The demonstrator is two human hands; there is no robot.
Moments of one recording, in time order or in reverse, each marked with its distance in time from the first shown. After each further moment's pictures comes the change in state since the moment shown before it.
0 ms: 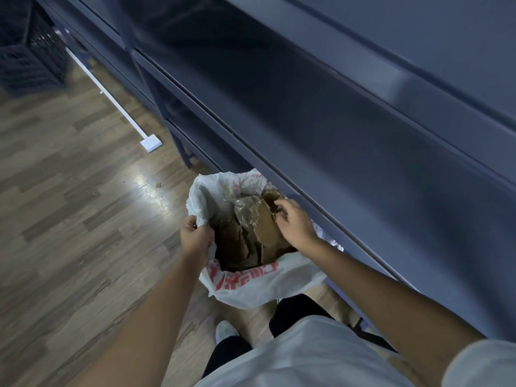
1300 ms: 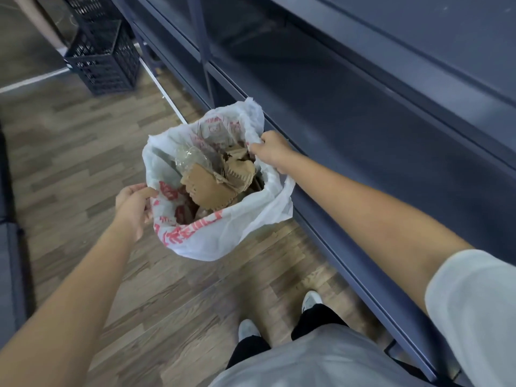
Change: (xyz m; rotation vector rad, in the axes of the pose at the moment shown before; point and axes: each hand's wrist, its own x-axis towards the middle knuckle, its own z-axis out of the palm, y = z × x) left_hand 0.002 0.091 -0.185 -0.090 0.212 0.125; right_hand 0.058 -0.208 0.000 -0.006 -0.149 -0.047
